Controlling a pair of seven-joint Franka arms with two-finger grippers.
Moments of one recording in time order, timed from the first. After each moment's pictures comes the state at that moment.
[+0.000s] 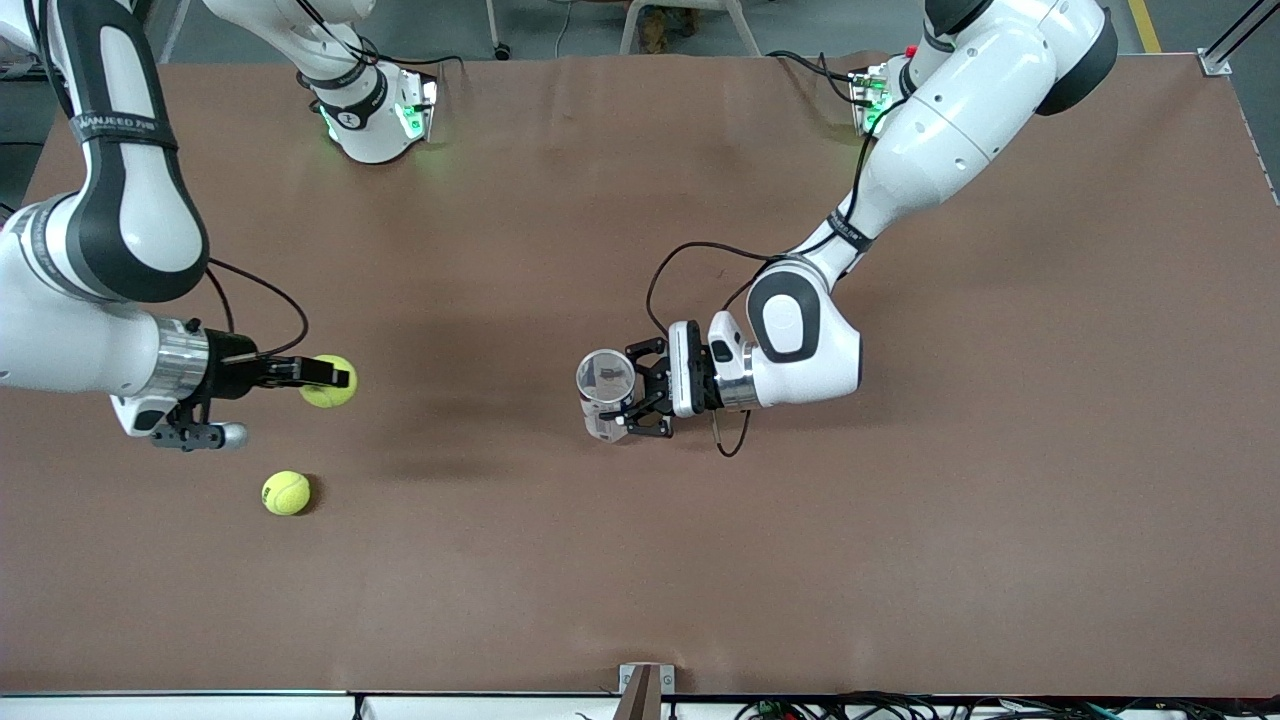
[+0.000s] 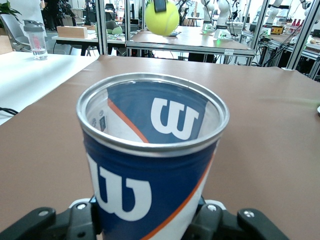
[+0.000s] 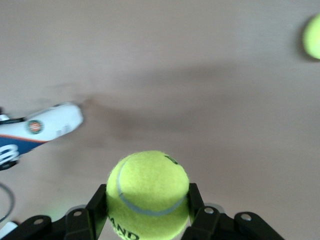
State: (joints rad) left arm -0.24 0.85 -0.49 -1.53 -1.39 2.49 2.17; right arm 0.03 0.31 0.03 -1.66 0.44 1.81 -0.03
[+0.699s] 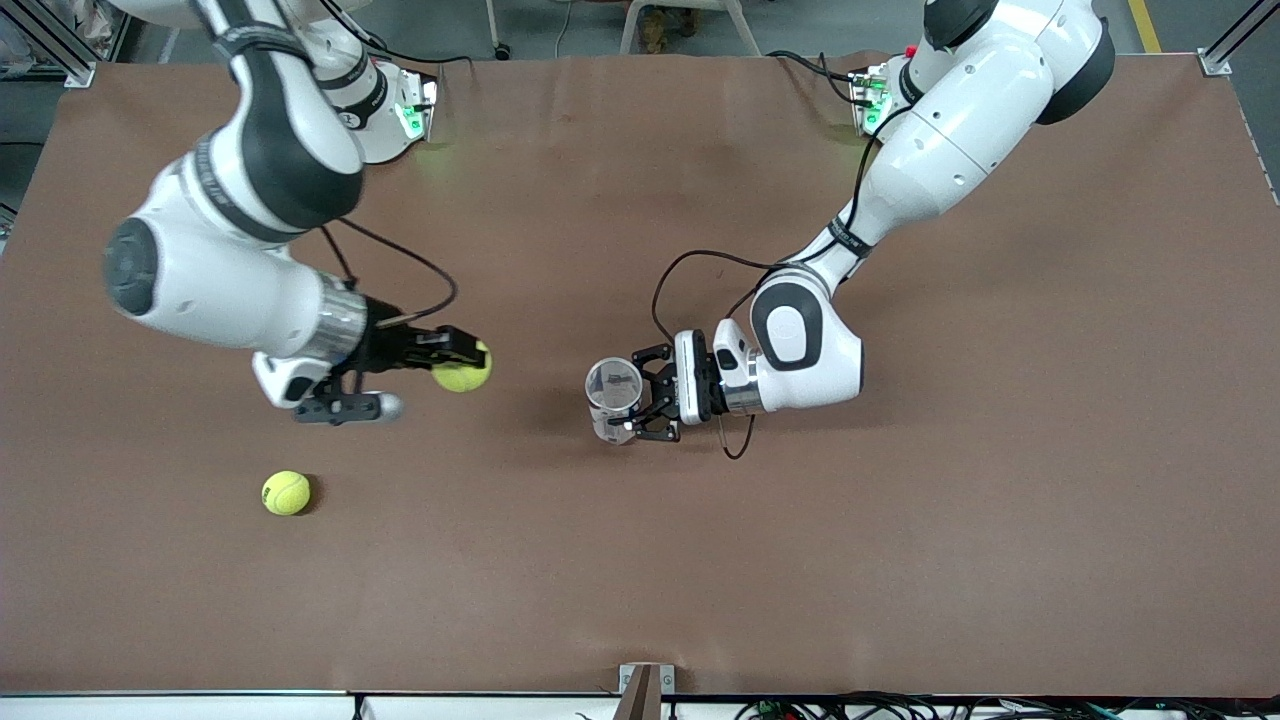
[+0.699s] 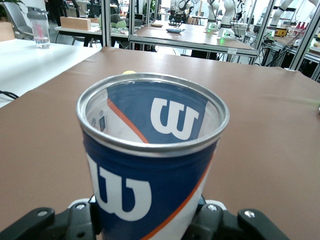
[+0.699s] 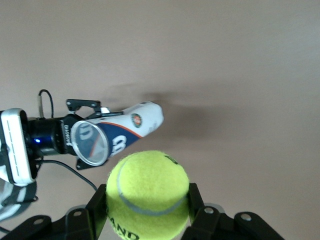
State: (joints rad) left arm -0.23 0.87 -0.48 -1.53 -1.39 2.49 2.13; right arm 0.34 0.34 0.04 -1.54 0.45 1.93 0.31
